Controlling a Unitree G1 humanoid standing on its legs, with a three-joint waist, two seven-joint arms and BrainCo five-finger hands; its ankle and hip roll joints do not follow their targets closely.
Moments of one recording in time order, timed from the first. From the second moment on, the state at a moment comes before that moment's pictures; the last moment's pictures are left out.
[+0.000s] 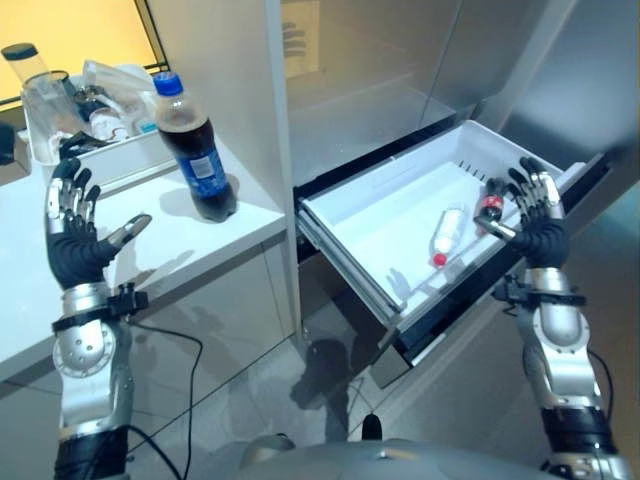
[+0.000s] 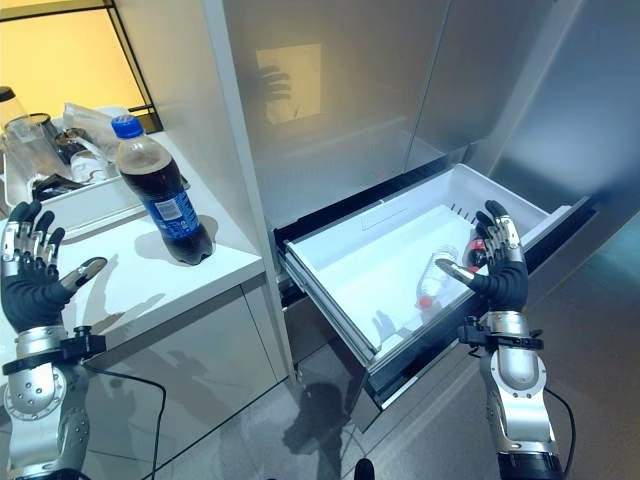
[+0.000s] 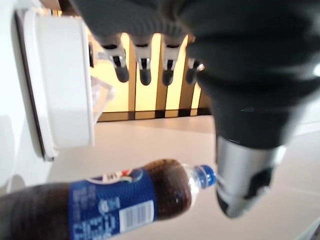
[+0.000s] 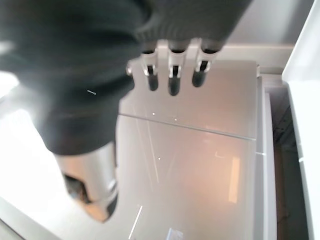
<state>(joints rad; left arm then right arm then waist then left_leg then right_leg) 0.04 0.43 0.29 -0.06 -0.34 -0.40 0.10 0.00 -0.37 -0.14 -0.07 0.24 -0.36 -0.06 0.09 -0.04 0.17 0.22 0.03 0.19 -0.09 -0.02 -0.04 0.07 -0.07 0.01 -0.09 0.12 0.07</state>
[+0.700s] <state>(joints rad) 0.04 0.43 0.21 0.07 -0.34 -0.34 0.05 -0.01 -0.37 -0.14 -0.08 0.25 -0.35 -0.02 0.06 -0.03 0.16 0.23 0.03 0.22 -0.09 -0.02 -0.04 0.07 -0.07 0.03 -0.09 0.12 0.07</state>
